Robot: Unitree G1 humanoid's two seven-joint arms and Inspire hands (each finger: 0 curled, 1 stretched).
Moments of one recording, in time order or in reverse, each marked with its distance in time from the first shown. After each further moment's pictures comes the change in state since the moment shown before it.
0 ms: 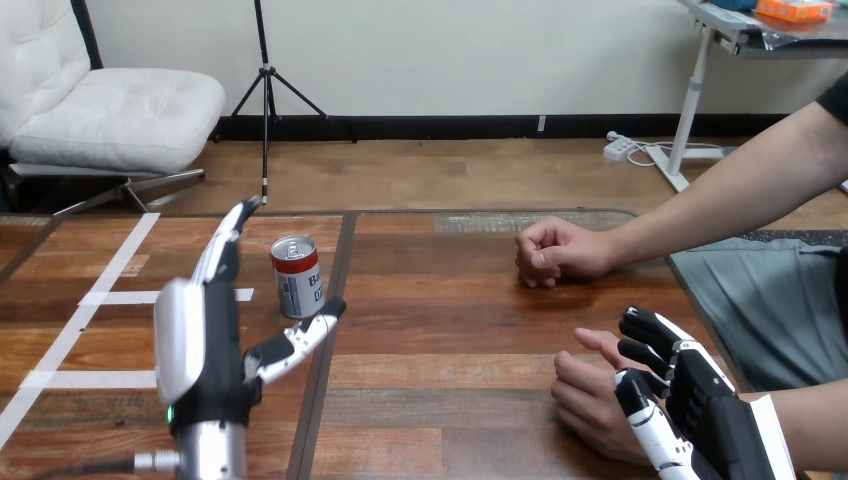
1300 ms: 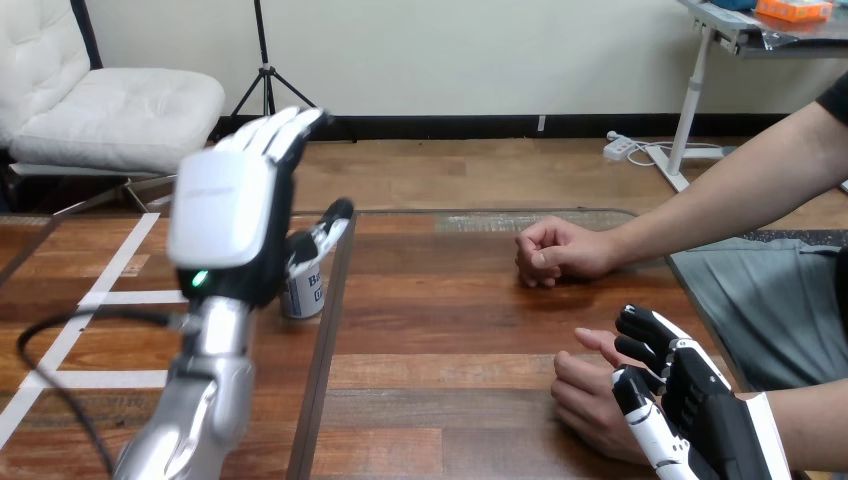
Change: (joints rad) left arm -0.315 0.173 -0.180 0.014 0.335 0.312 0.080; right arm -0.025 0.000 0.003 0.043 0.015 -0.027 0.012
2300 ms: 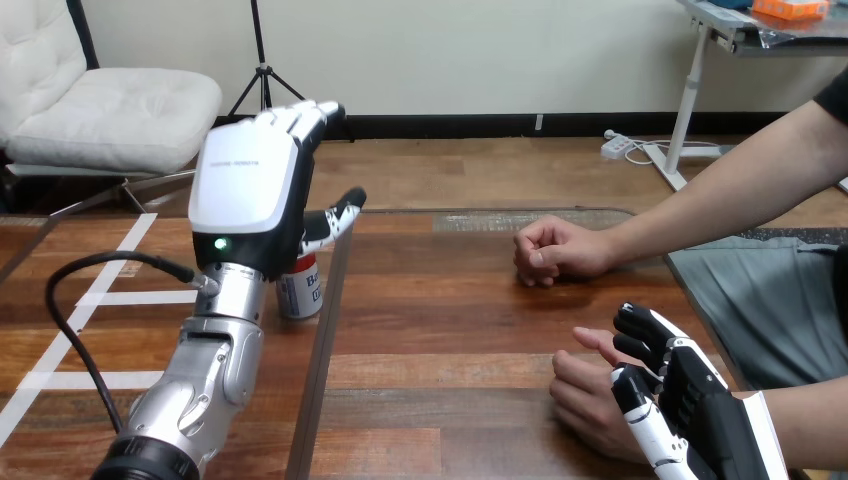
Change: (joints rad) left arm -0.158 0.021 -0.095 0.215 -0.033 0.052 -0.034; right arm -0.003 0.000 0.005 0.001 0.000 -0.001 -0.001
